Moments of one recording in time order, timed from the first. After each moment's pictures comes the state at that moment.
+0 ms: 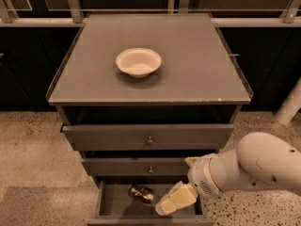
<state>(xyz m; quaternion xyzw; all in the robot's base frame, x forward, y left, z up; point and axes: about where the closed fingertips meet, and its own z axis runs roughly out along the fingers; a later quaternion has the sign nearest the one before) 0.376 -0.077 0.686 -0.39 0.85 0.25 0.24</state>
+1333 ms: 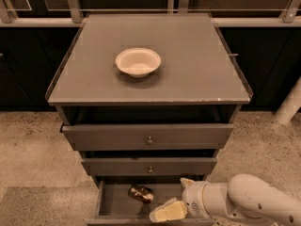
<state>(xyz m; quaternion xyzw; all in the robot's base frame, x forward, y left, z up) 0.379 -0.070 0.566 -0.29 0.86 0.31 0.28</state>
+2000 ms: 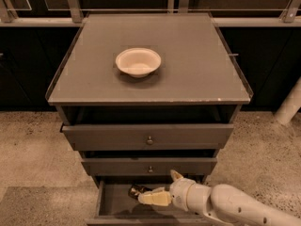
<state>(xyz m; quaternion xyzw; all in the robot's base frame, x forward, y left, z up) 0.441 -0.043 0.514 -0.22 0.83 0.34 0.38</state>
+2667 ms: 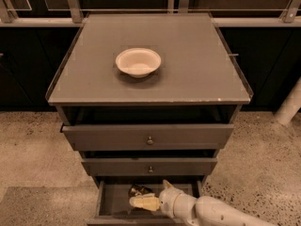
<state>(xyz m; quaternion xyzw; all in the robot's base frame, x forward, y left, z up) 0.453 -0.013 0.437 -0.14 0.84 0.36 0.38</state>
